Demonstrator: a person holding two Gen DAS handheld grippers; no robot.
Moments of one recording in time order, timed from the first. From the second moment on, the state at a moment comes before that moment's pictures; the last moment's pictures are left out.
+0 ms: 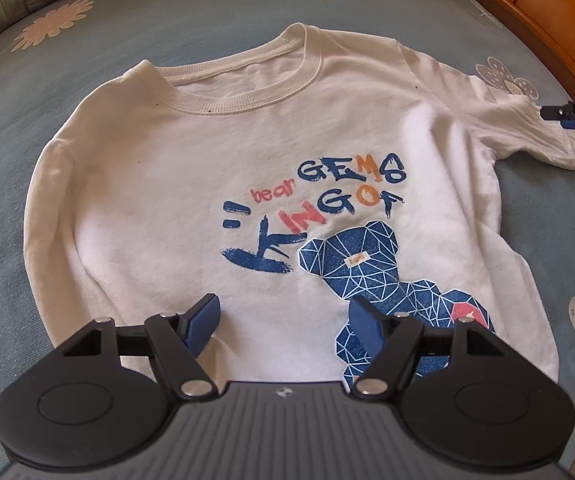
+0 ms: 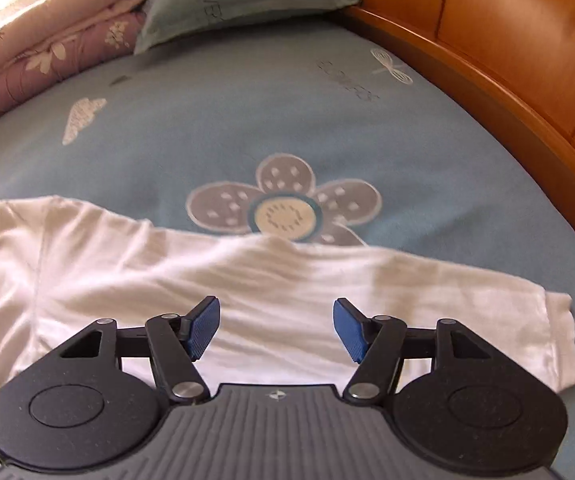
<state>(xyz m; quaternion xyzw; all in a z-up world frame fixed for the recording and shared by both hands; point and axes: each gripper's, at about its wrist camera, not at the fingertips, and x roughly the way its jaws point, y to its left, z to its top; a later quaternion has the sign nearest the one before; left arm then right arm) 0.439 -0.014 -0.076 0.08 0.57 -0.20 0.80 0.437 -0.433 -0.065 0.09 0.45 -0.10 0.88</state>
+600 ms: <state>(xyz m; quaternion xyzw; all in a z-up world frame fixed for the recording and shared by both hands) 0.439 -0.019 -0.082 0.09 0.57 -0.19 0.79 0.392 -0.494 -0.099 0.14 0.47 -0.13 0.86</state>
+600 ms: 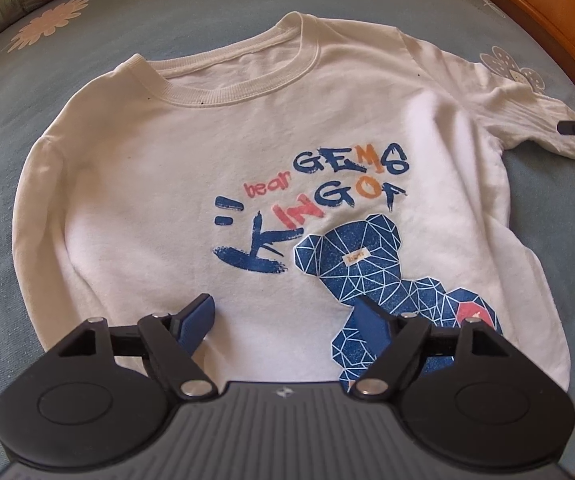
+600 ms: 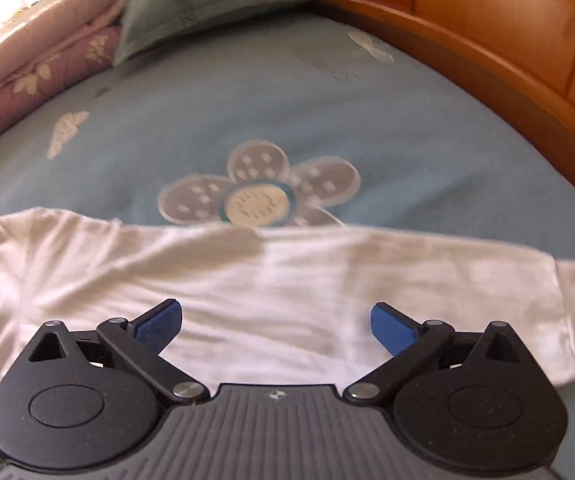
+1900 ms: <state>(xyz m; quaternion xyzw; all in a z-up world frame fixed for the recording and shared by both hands) 0.438 -0.023 -0.085 0.09 0.56 -0.19 0.80 0.507 -0.404 -0.111 0.07 0.44 -0.14 0.88</state>
